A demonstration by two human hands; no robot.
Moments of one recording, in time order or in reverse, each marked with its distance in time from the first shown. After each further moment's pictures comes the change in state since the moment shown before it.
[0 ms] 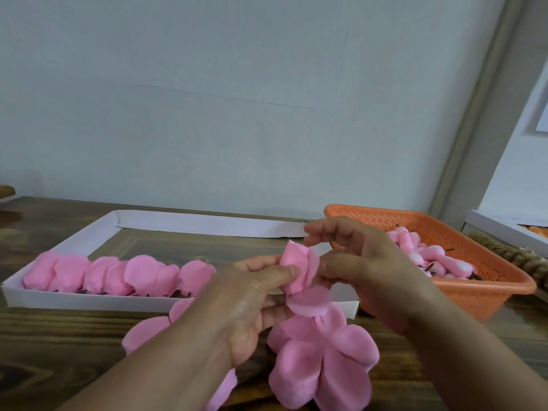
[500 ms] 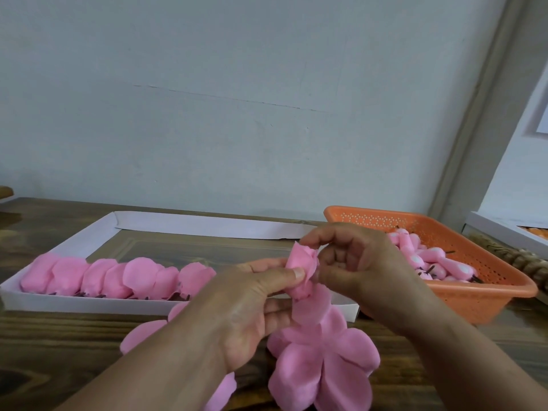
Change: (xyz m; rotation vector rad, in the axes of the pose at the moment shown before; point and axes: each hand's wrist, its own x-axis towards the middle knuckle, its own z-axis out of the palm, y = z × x) left_hand -0.004 0.005 -0.001 0.027 -0.137 -0.031; right_hand 0.001 0.001 0.000 -0.161 -0.029 -0.193
